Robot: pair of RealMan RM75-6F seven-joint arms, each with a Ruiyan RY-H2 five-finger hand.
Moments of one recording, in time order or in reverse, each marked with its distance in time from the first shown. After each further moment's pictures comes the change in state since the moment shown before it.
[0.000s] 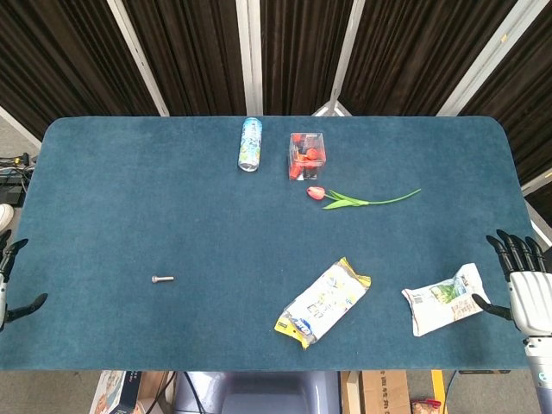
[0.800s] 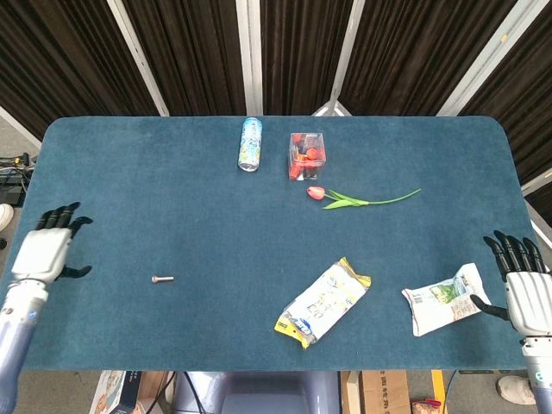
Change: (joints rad) left arm -0.332 0.070 -0.119 -0.151 -0.401 -0.463 0.345; right arm 0.000 -0.007 0.000 -0.011 0.008 -0.005 -0.037
